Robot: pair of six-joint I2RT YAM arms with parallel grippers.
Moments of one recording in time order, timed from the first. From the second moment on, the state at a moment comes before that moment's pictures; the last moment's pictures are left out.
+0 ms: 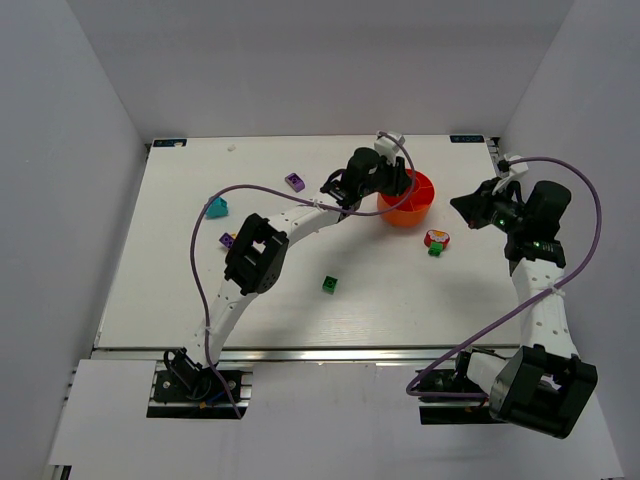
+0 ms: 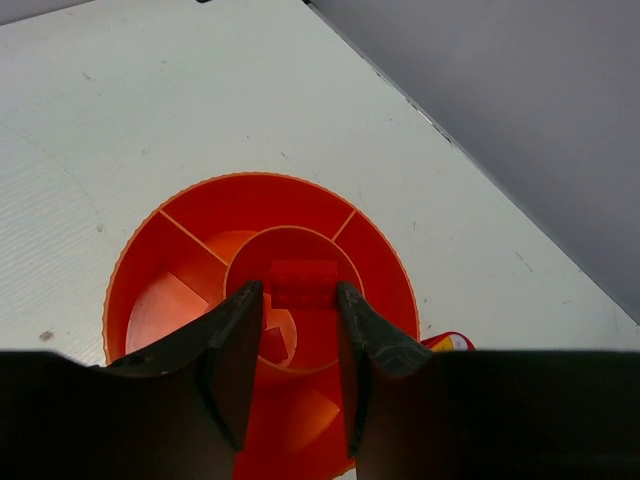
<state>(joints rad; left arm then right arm) -0.76 2.46 2.10 0.17 0.18 -0.30 -0.26 1.09 0.87 -0.10 -0.84 -0.03</state>
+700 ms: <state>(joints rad) -0.75 2.40 2.07 0.15 0.19 -0.31 -0.27 1.11 0.87 -0.10 -0.95 -0.10</state>
